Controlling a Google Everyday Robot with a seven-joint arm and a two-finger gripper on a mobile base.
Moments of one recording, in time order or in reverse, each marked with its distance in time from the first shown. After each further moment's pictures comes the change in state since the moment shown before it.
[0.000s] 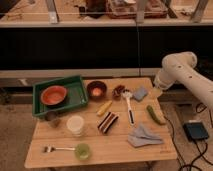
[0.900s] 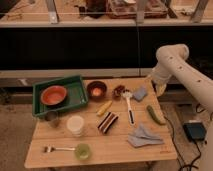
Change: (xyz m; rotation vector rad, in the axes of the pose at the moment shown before) arm -0.011 -0.019 0.008 -0.108 0.044 -0.877
